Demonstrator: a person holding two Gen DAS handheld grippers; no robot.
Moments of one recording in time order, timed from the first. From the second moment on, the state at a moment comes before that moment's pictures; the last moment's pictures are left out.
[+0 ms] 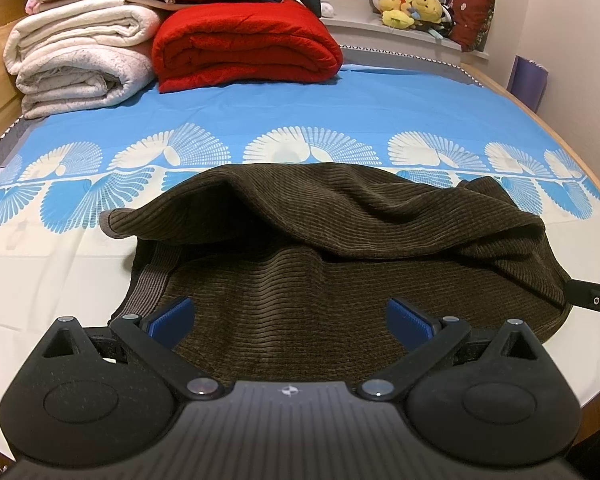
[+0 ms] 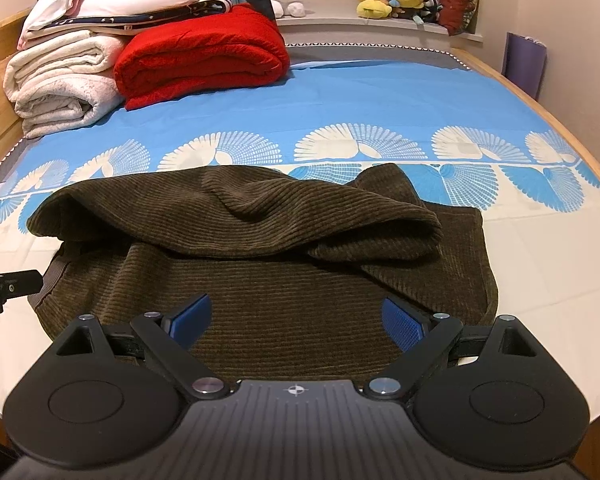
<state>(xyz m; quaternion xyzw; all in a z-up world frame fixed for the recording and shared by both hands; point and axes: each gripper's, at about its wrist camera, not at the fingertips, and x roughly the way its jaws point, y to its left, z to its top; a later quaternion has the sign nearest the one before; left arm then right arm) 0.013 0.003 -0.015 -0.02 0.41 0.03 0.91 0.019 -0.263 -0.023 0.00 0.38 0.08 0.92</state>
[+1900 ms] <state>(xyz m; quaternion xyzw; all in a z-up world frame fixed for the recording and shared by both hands) 0.121 0.208 -0.144 -0.11 0.55 0.10 0.82 0.182 -0.454 -0.168 0.08 0.59 -0.11 0.80</state>
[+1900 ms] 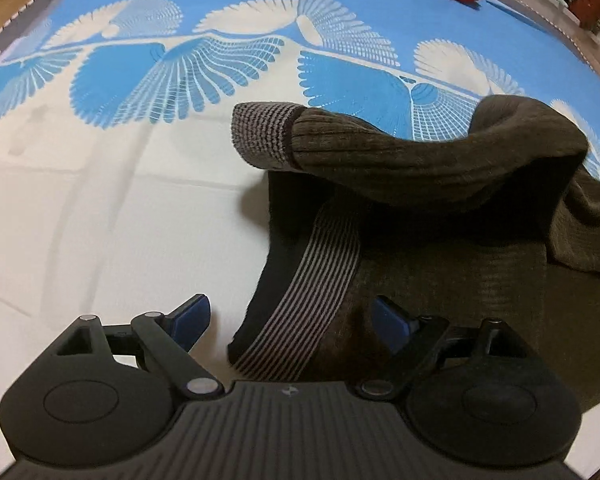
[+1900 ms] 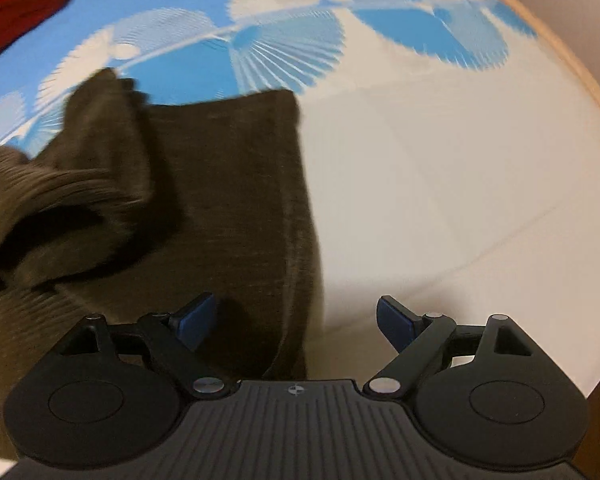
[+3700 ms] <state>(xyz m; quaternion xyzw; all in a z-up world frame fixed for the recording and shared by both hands) 0.094 0.183 -0.145 -0.04 0.63 0.03 0.78 0.159 -0.510 -0.158 0.19 0.57 -0.10 0.79</state>
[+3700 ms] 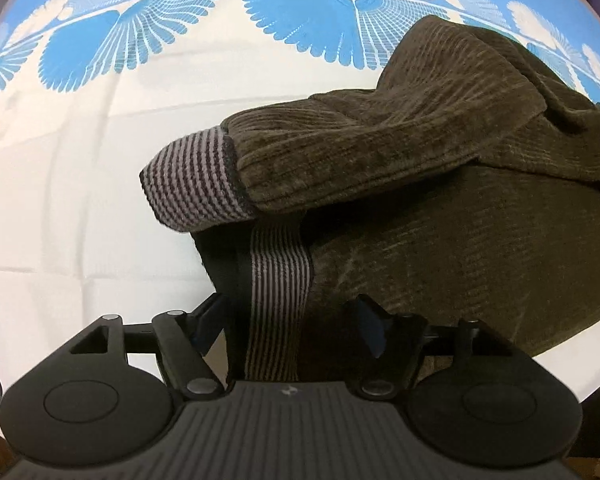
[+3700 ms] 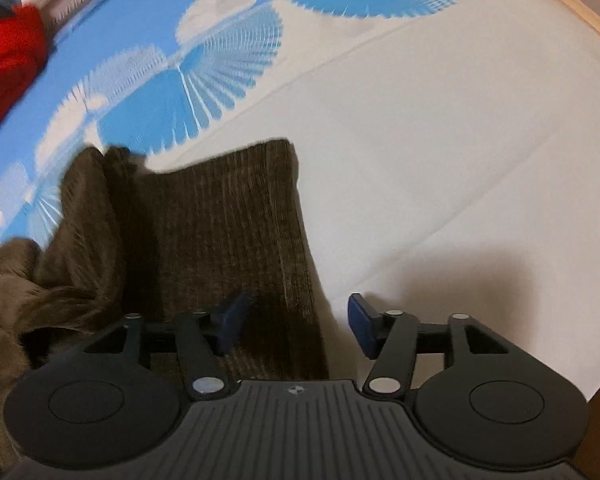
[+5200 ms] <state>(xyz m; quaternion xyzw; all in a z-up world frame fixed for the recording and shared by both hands) 0.094 0.176 -0.158 0.02 0.62 0.00 0.78 0.071 -0.647 -0.163 0.34 0.49 -0.26 0.76</state>
